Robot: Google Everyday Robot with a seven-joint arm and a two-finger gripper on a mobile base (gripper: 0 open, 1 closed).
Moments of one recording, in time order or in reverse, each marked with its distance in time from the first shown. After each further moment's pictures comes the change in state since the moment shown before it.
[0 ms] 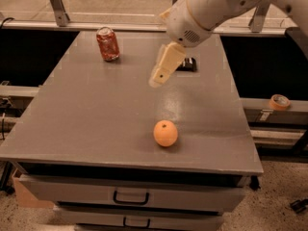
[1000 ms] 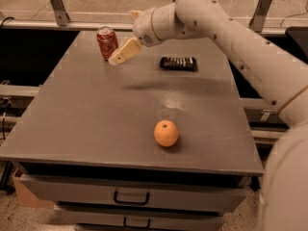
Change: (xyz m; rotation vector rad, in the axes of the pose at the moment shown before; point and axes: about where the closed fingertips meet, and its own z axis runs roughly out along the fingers) arm -0.046 -0.114 0.139 0.141 -0.395 0.118
